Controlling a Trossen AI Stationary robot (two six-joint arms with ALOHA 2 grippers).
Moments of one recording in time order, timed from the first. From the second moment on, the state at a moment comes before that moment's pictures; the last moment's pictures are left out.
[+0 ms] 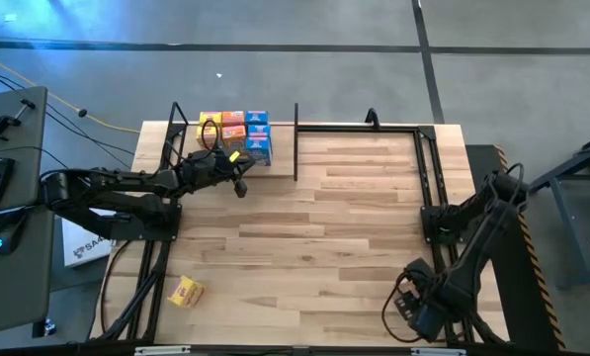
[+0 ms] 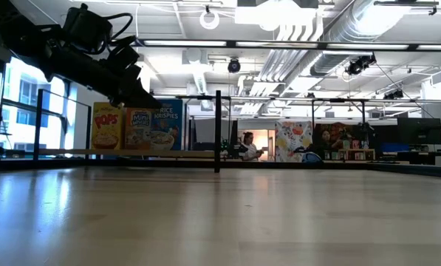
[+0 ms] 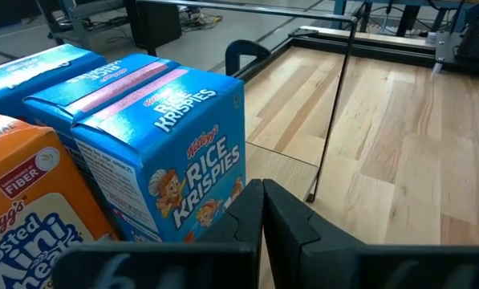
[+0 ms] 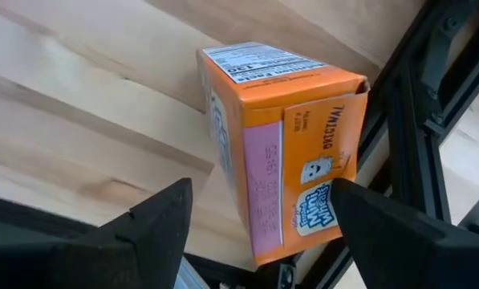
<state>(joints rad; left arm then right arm) 0.41 1.11 0.29 0.52 -0.13 0.00 1.01 1.60 1.25 -1.28 -0.09 2.09</state>
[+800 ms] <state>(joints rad) 0.41 1.11 0.29 0.52 -0.13 0.00 0.98 1.61 1.35 -1.44 -0.06 2.06</state>
